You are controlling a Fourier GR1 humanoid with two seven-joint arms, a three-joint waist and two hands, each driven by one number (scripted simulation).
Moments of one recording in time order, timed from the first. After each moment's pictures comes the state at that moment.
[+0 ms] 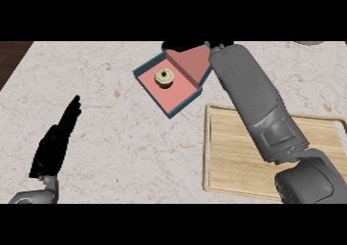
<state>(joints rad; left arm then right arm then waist) -0.05 0.16 0.03 -1.56 -0.22 0.01 0.09 -1.33 -0.02 -0.33 -0.34 0.41 -0.36 -0.11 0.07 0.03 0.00</state>
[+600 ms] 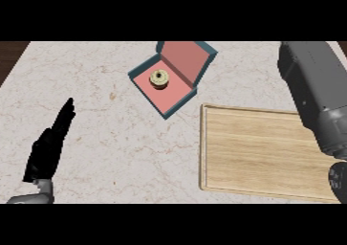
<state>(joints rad) -0.02 0.17 0.06 -1.57 -0.21 0.01 0.09 -1.24 -0.28 -0.52 -0.33 0.24 -0.28 -0.23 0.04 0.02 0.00</state>
